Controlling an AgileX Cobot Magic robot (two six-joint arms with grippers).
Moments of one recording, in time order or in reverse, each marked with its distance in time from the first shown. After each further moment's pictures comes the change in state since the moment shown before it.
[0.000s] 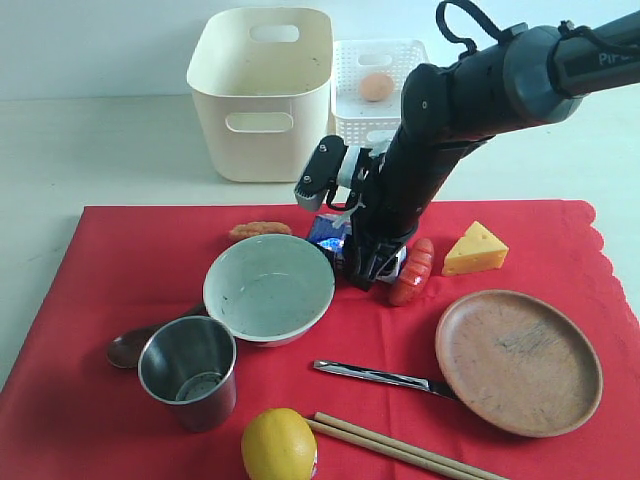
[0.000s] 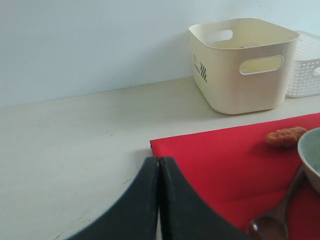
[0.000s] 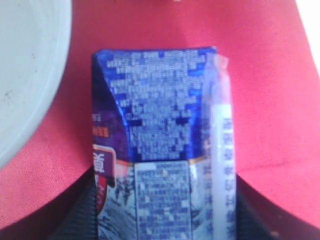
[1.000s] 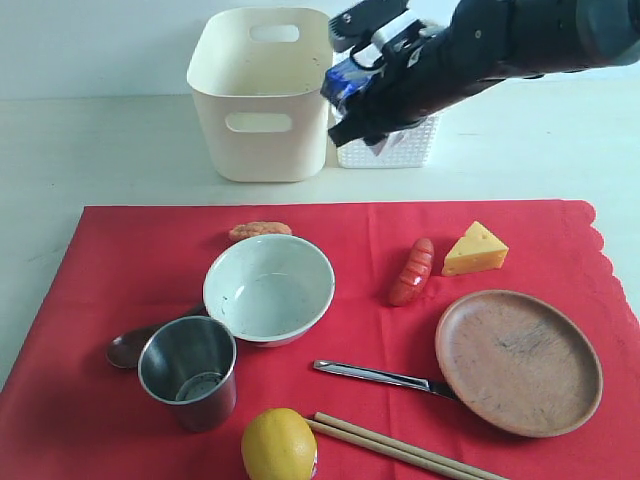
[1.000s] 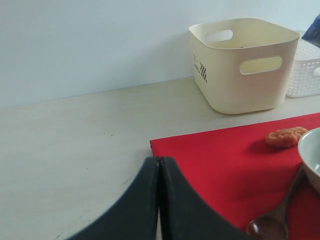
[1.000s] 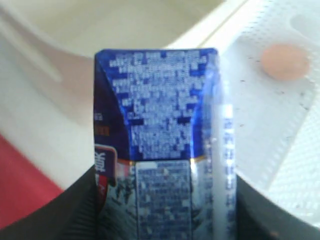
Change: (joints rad) left arm 0.000 0.000 0.000 0.000 0.000 0.000; right arm -0.099 -0.108 -0.044 -0.040 -0.411 0.456
